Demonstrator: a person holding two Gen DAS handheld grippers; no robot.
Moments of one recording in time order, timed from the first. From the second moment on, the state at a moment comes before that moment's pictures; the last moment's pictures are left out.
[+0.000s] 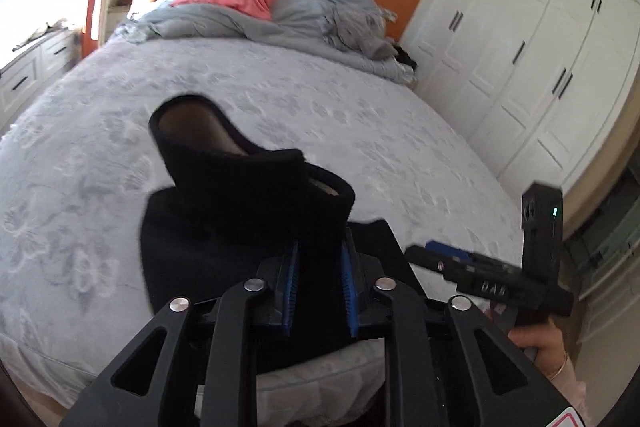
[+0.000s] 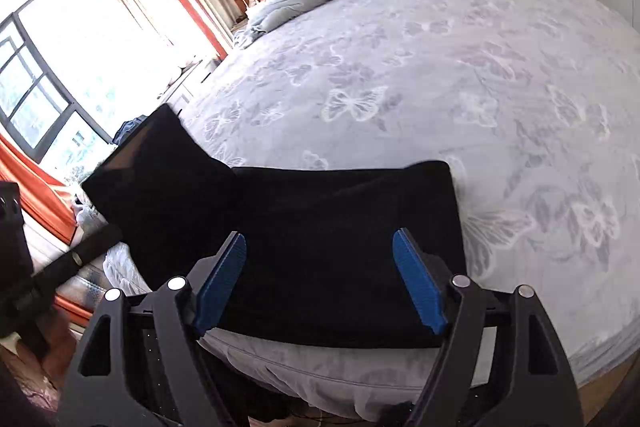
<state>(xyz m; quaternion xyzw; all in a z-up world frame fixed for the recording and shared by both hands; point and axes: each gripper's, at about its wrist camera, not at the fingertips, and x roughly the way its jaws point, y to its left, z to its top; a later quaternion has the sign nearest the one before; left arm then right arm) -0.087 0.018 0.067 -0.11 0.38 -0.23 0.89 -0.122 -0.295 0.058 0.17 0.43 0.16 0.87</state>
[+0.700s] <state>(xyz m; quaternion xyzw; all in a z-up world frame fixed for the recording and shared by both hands) -0.141 0.064 0.036 -0.09 0.39 -0.09 0.91 -0.087 -0.178 0.018 0.15 0.47 0.29 0.82</state>
